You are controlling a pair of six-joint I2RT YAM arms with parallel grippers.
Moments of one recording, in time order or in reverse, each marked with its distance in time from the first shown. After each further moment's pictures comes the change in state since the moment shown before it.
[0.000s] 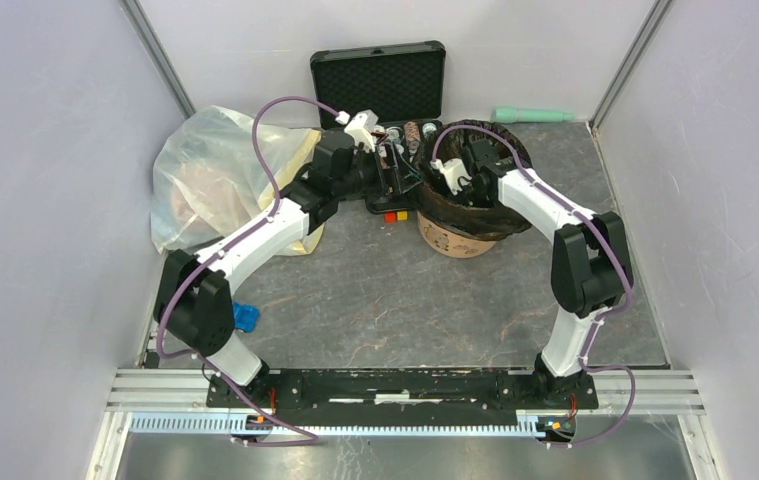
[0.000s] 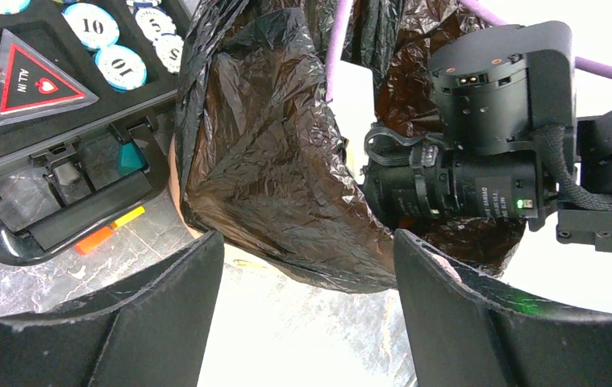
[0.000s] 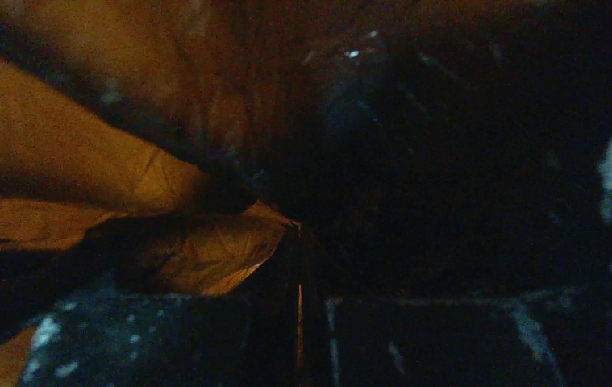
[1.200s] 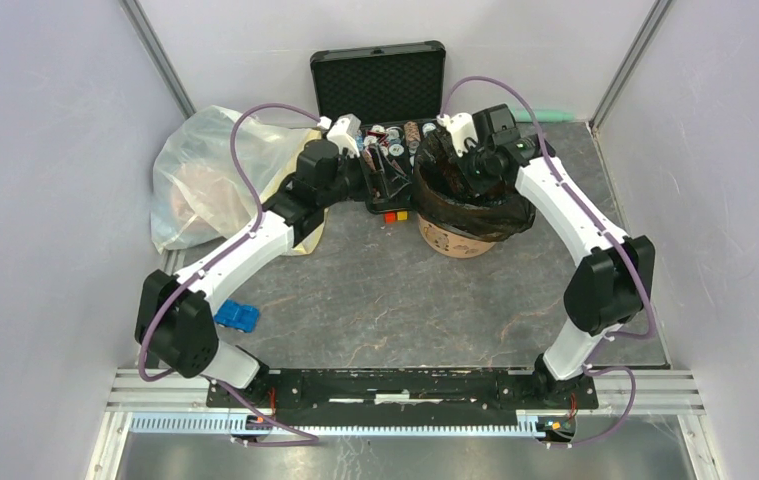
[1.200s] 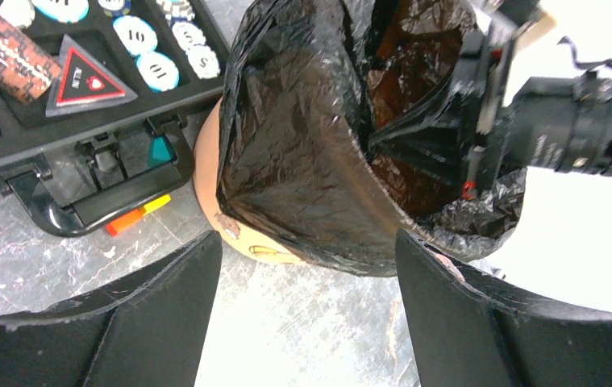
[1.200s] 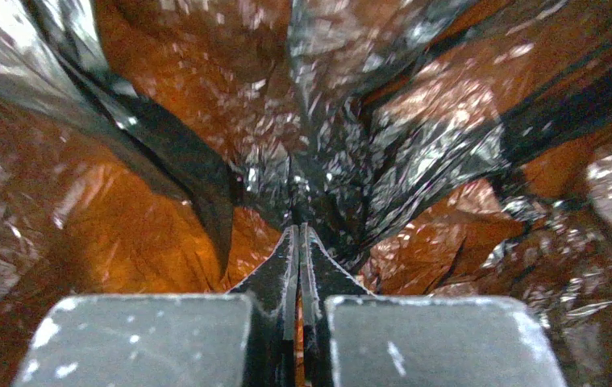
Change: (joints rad) left arm 0.018 -0.134 -0.115 0.010 -0.055 -0.003; right arm 0.000 -0.121 0.198 0.008 0.006 0.028
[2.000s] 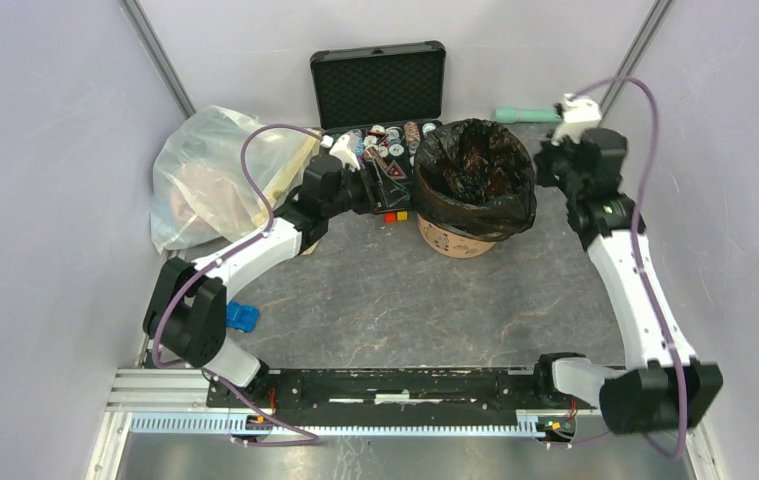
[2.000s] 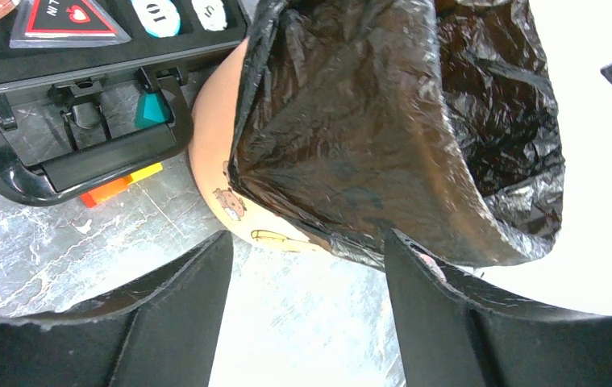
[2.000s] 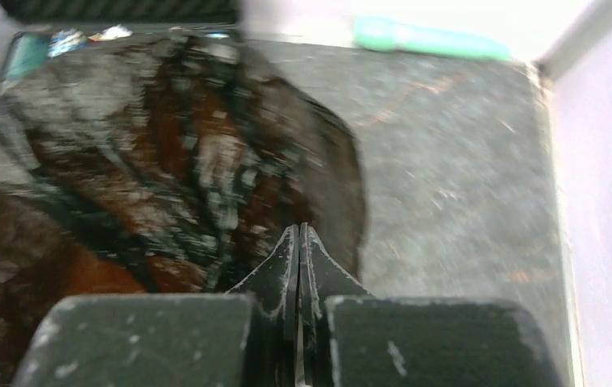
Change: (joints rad) left arm 0.019 0.073 -0.119 0.171 0.043 -0.120; right arm -0.323 -0.611 -0.509 0.503 0.035 0.306
